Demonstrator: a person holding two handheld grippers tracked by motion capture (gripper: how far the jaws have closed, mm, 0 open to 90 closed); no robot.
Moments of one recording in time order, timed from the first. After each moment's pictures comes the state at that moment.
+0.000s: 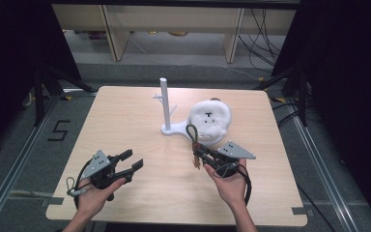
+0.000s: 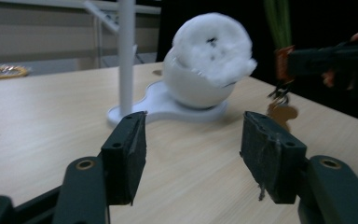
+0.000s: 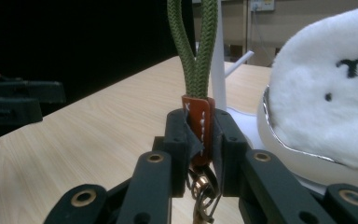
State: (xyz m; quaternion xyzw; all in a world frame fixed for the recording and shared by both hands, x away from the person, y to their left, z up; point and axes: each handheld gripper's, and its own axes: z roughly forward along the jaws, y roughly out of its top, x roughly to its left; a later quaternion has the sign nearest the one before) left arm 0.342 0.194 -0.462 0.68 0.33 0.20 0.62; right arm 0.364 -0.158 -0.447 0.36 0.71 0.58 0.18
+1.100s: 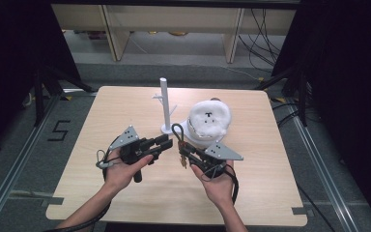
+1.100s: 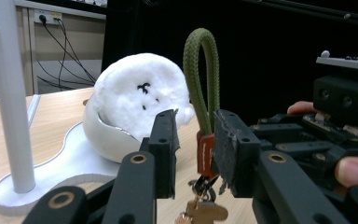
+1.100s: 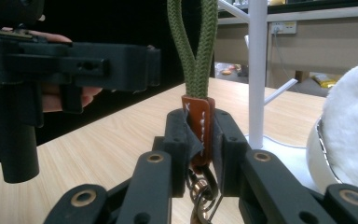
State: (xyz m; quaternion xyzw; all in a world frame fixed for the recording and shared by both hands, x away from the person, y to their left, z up) left arm 0.381 0.125 -0.419 0.68 0.31 0.10 0.66; right arm 0.361 -0.124 -0.445 0.33 0.69 0.62 0.17
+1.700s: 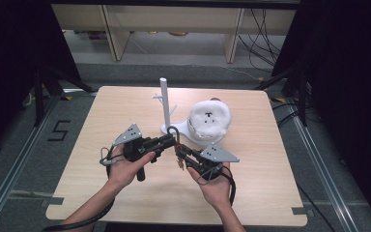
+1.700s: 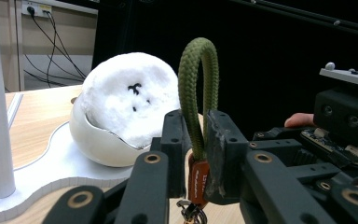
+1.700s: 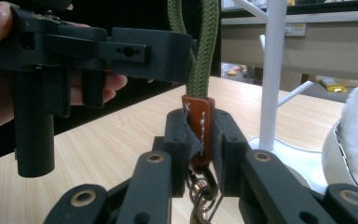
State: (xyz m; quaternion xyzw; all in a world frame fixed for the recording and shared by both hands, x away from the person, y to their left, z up) left arm 0.386 0.121 -0.418 0.68 0.31 0.08 0.66; right arm 0.358 -0.116 -0.447 0.30 0.70 0.62 0.17
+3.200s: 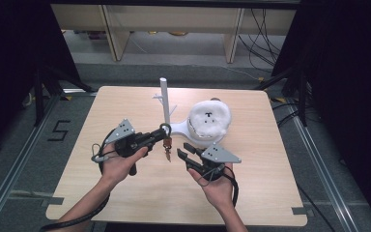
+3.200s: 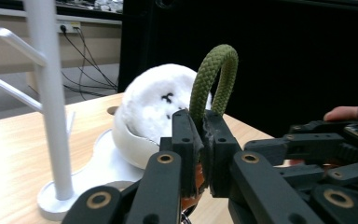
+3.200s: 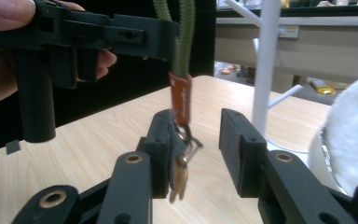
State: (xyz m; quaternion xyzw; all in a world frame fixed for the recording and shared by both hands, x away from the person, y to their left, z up) left arm 0.390 0.141 -0.404 0.69 0.31 0.15 0.64; right arm 0.352 -0.122 -0.439 0.31 0.71 0.60 0.19
